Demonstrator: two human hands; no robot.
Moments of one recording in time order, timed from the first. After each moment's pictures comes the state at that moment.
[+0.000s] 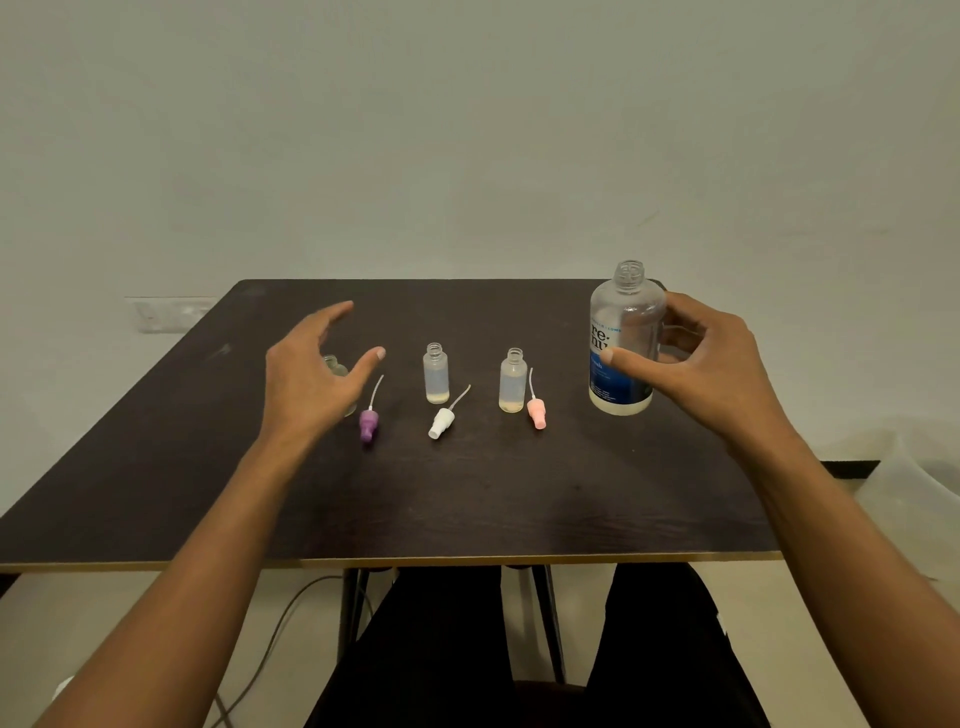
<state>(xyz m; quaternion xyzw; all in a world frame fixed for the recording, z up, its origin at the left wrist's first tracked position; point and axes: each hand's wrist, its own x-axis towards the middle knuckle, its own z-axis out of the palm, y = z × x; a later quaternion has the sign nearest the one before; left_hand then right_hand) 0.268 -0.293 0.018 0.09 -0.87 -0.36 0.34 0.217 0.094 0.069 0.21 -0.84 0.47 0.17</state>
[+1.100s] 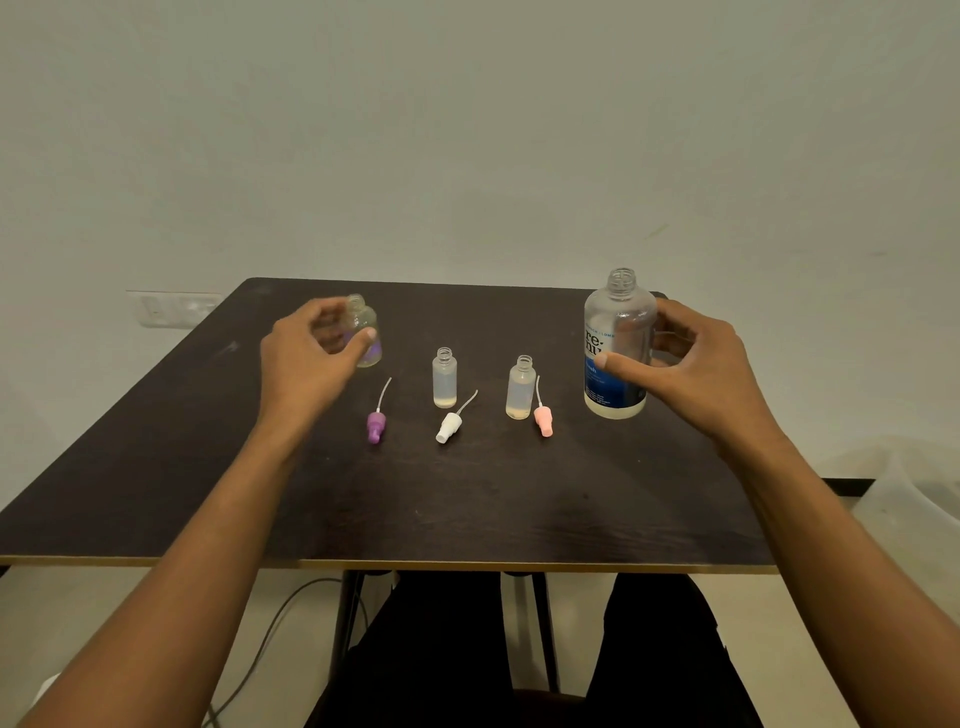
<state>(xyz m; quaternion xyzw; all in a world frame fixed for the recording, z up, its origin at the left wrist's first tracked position) 0.269 -0.300 0.039 0.12 -0.81 -0.45 0.34 0.211 0.077 0.073 0.22 -0.85 0.46 0.16</state>
